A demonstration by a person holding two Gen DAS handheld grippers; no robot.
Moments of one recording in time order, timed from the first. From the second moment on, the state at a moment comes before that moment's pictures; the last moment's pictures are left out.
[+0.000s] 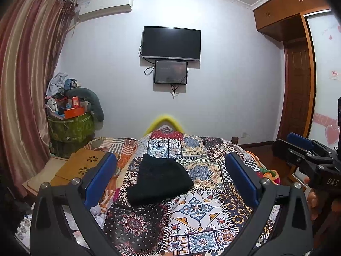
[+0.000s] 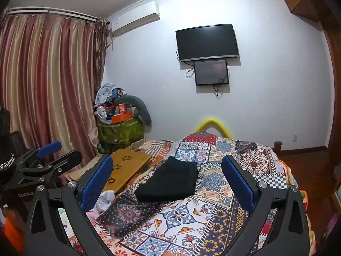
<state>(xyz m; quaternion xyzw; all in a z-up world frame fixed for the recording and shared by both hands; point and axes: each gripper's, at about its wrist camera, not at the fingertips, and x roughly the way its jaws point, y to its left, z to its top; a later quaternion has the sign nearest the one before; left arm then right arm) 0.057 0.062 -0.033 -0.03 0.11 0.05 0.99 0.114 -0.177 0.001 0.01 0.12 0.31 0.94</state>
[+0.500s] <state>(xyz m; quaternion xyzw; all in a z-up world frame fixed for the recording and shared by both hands) 0.062 0.064 -0.037 -0.03 0.12 0.04 0.99 0.116 -0.177 0.001 0.01 0.13 0.31 0.94</state>
